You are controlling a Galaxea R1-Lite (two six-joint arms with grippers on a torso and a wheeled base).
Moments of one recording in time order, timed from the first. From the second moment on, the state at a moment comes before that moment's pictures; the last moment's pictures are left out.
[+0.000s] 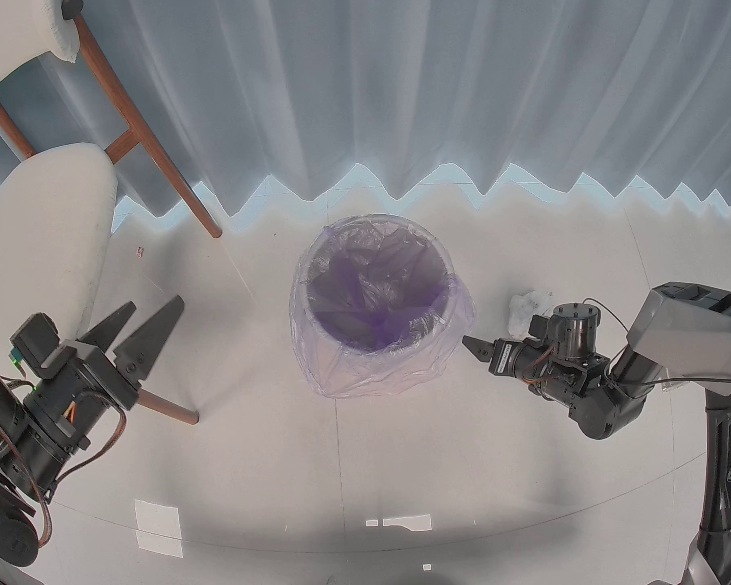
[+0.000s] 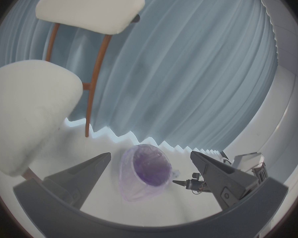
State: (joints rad) left arm -0.33 1.44 -0.11 -1.51 -0.09 -0.37; right arm 0.16 2.35 -0.92 -1.08 0.09 0.36
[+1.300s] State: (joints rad) left arm -0.18 1.42 -0.15 -1.51 -0.09 -0.36; right arm 0.11 2.66 -1.53 -0.76 0.10 0.33
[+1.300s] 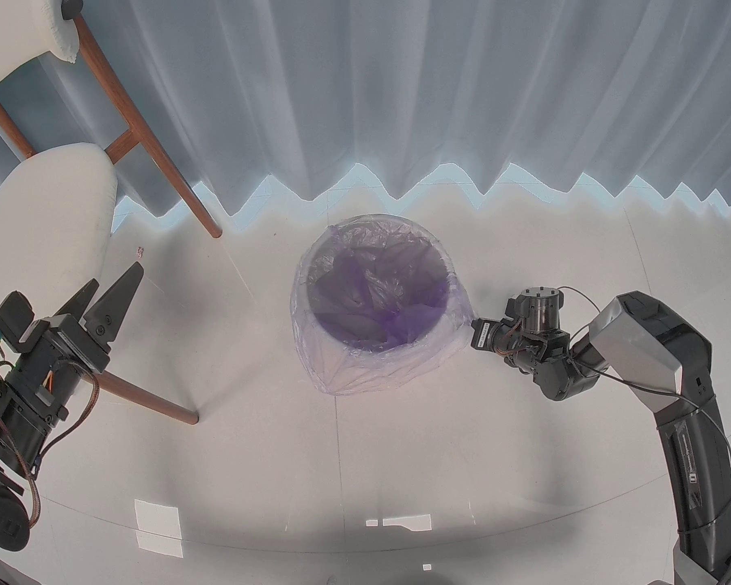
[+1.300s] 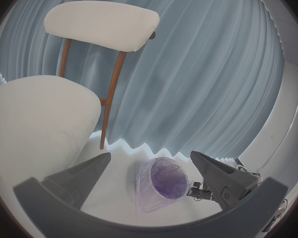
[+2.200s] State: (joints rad) left arm -0.18 1.42 -0.12 -1.51 -0.09 -0.36; right arm 0.11 2.65 -1.52 -0.72 0.09 0.38
